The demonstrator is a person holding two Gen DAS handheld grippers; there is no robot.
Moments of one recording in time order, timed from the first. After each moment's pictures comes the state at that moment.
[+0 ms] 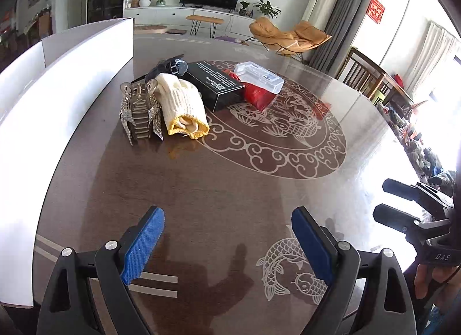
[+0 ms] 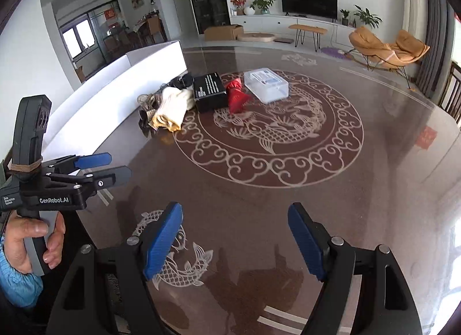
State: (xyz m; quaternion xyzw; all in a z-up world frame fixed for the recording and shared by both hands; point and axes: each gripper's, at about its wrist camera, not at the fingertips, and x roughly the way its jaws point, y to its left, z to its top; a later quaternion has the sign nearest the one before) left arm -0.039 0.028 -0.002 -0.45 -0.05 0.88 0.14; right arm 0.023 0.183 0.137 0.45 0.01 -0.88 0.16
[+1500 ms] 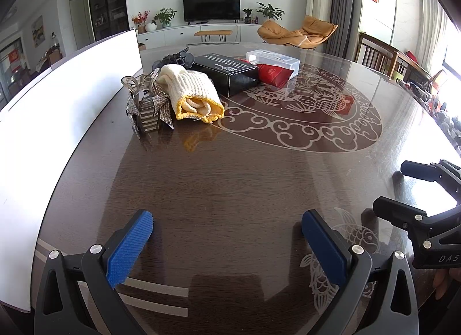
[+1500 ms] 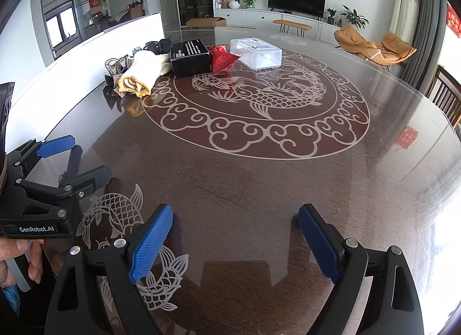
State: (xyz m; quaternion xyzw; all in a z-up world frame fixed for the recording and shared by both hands) left arm -0.033 0.038 -0.042 -0.41 0.04 0.91 0.09; right arm 0.016 0.154 0.083 0.44 0.05 -0.89 0.11
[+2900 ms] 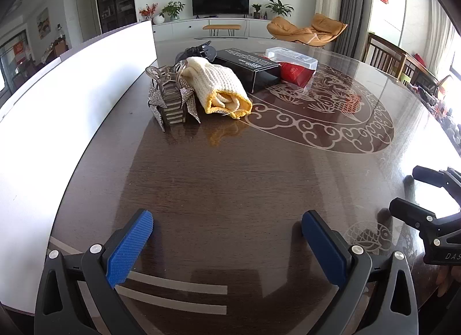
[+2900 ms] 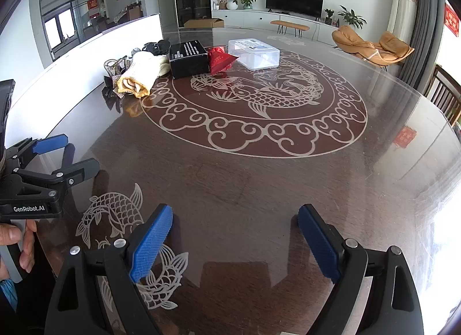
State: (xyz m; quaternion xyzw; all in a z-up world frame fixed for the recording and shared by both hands) left arm -0.036 0.012 -0.042 -0.42 0.03 0.90 0.06; right arm 0.017 0.155 0.082 0.44 0.05 -0.89 0.11
